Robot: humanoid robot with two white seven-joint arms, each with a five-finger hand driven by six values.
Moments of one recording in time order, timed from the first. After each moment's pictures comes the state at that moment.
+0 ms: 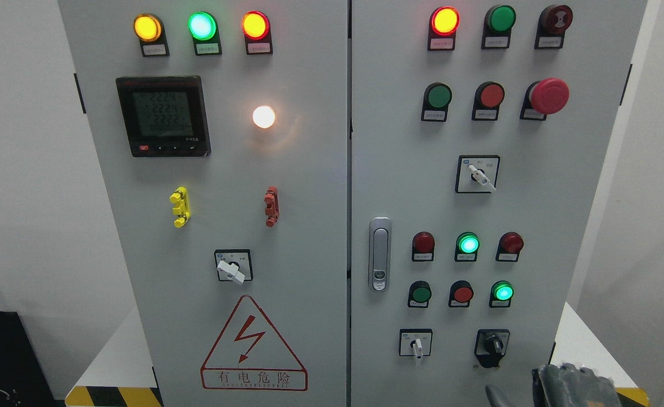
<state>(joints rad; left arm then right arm) 0.04 -0.10 0.00 -0.03 0.00 -0.06 -0.01 -0.09 -0.07 -0.02 -1.98 1.34 0.23 0.35</state>
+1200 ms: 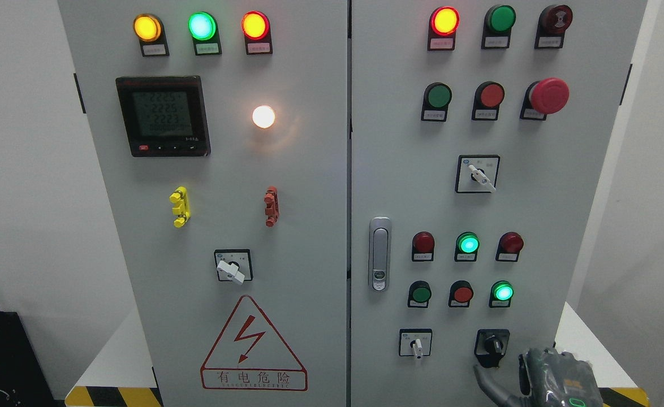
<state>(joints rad) 0.04 -0.10 0.00 -0.04 0.00 -0.06 -0.01 -0.20 -0.07 0.00 -1.78 1.35 0.28 0.30</state>
